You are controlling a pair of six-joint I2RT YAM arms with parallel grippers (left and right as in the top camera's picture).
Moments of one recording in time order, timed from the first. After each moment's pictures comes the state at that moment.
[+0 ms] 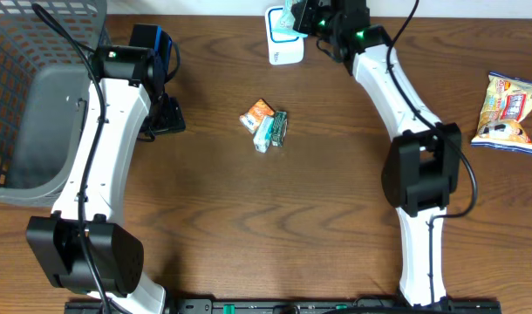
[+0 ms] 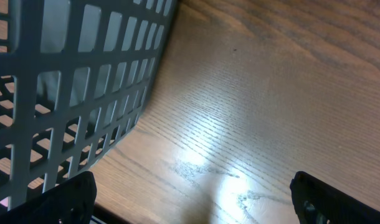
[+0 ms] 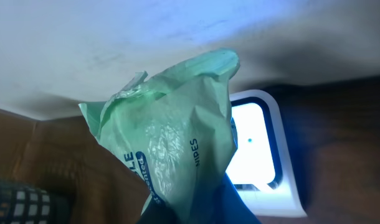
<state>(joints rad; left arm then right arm) -0.10 1.76 1.71 -1.44 -0.32 -0.40 0.28 2.37 2.13 -0.28 -0.27 0.53</state>
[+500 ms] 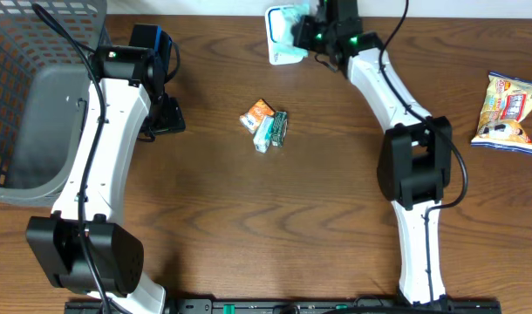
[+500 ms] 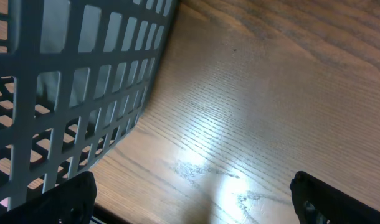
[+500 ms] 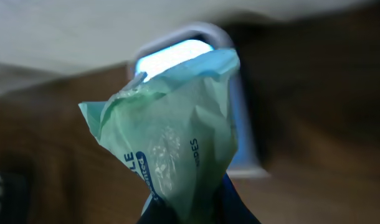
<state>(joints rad) -0.10 1.76 1.71 -1.44 -0.32 -0.40 0.25 2.43 2.15 -0.44 -0.28 0.49</state>
